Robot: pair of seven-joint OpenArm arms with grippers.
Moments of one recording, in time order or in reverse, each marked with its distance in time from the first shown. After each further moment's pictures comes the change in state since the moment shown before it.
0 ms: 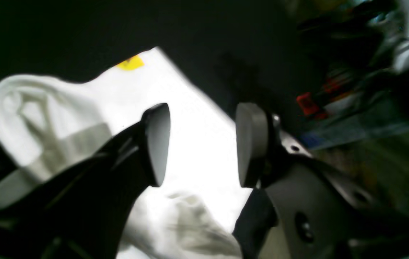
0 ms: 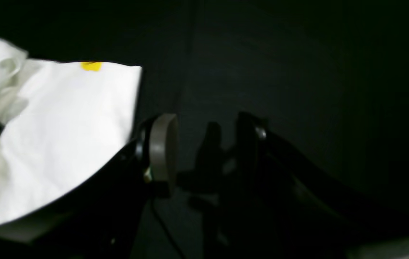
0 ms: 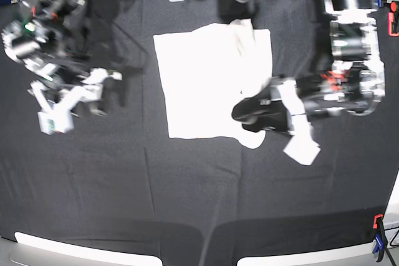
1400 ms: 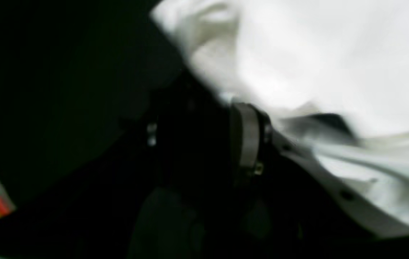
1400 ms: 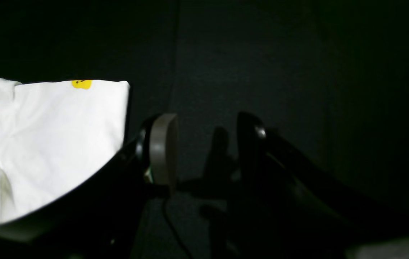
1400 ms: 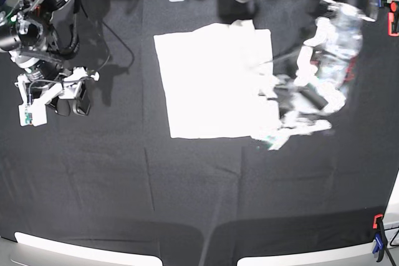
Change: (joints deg) left arm -2.0 -13.6 26.1 5.1 58.3 23.0 -9.4; right arm 0.0 0.5 4.2 0.0 4.2 0.0 0.0
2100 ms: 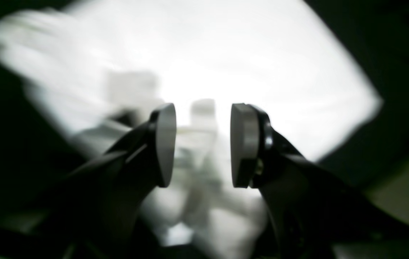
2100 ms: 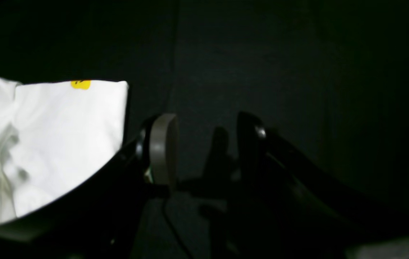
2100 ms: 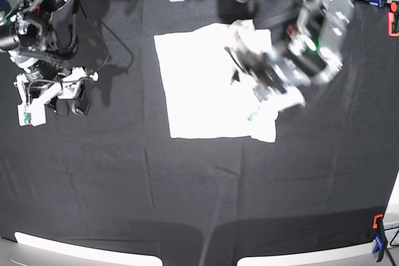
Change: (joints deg) left arm 13.4 10.7 0.0 13.7 -20.0 6.6 0.2; right arm 0.1 0.0 0.0 0.0 0.1 0.0 0.0
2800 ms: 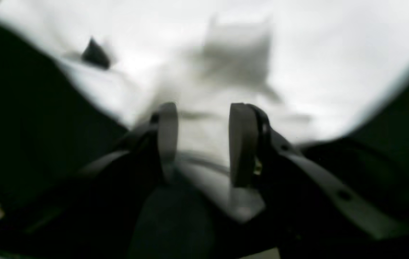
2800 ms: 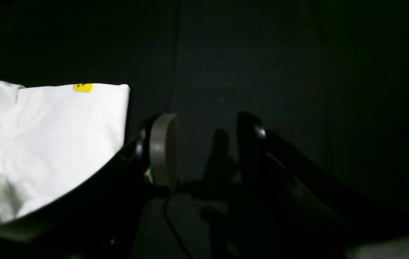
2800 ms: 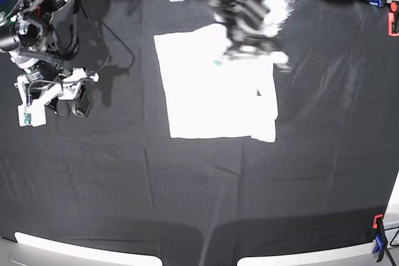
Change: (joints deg) left arm 5.0 -4.1 19.2 0.0 43.1 7.9 3.8; right arm 0.0 0.1 0.0 0.0 0.1 0.0 0.4
